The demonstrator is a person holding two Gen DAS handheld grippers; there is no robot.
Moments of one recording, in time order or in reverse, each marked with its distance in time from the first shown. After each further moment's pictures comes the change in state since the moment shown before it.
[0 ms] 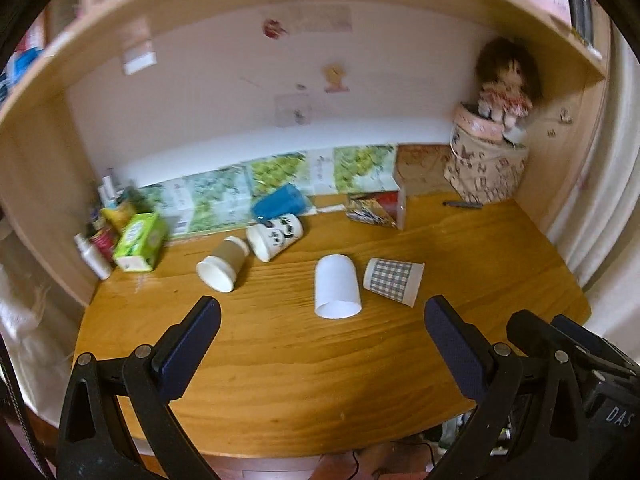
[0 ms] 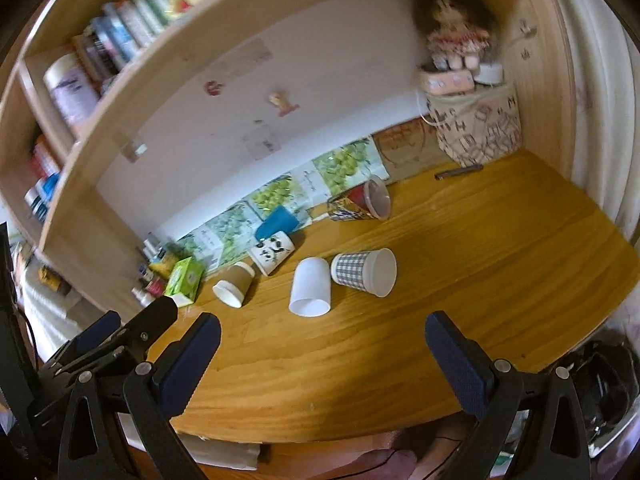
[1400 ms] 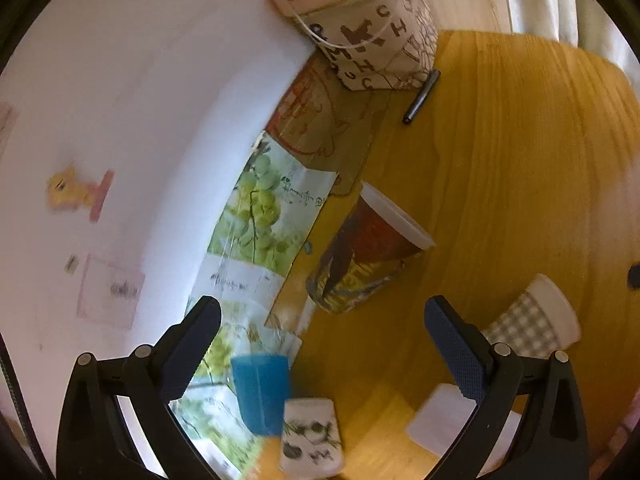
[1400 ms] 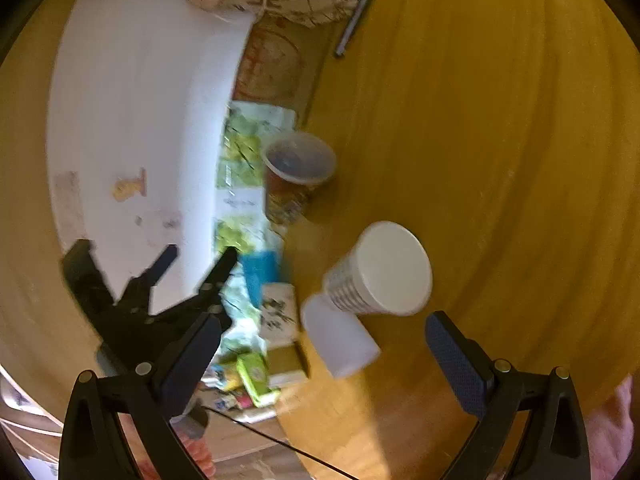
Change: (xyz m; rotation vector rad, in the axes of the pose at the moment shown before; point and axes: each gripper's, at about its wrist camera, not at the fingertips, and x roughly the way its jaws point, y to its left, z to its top) left arm 0.254 -0.095 0.125 1.029 0.090 -0.101; right arm 0.169 -0.109 0.031 0.852 0.172 0.200
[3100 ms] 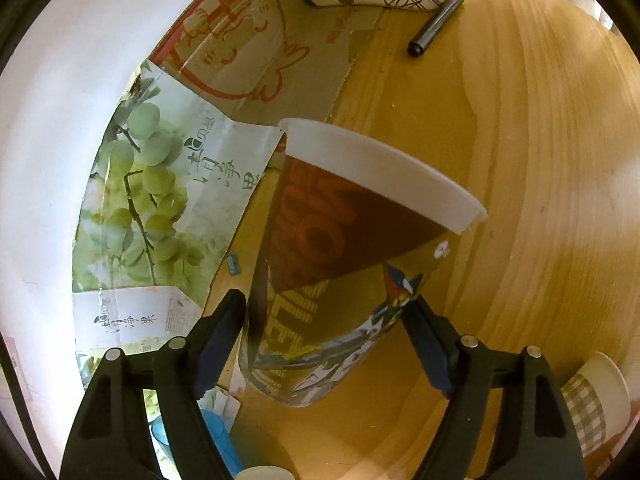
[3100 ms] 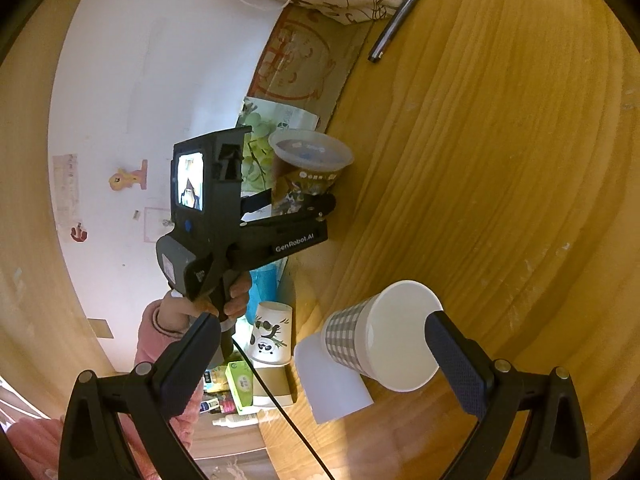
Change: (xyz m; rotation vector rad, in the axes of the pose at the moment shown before) left arm 0.151 -0.010 0.036 -0.020 0.196 -0.192; right arm 0.029 0.002 0.026 -0.132 0.004 0.023
